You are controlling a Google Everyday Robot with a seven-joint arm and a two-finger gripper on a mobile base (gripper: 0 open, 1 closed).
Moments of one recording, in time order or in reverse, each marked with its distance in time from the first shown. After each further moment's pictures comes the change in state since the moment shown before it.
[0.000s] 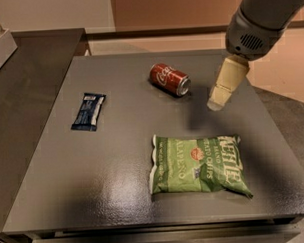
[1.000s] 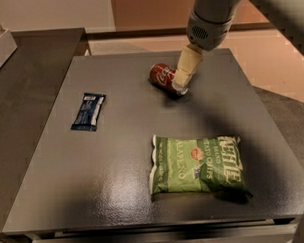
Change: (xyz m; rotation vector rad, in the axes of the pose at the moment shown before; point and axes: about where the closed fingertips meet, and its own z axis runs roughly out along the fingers) arm -0.062 -0.057 0.054 0.029 0.081 0.217
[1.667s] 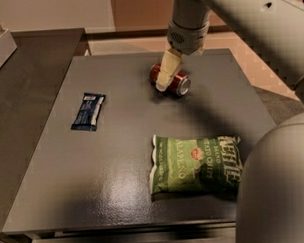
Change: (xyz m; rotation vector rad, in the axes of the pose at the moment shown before) arm -0.036 0.000 0.040 -0.038 0.062 0.046
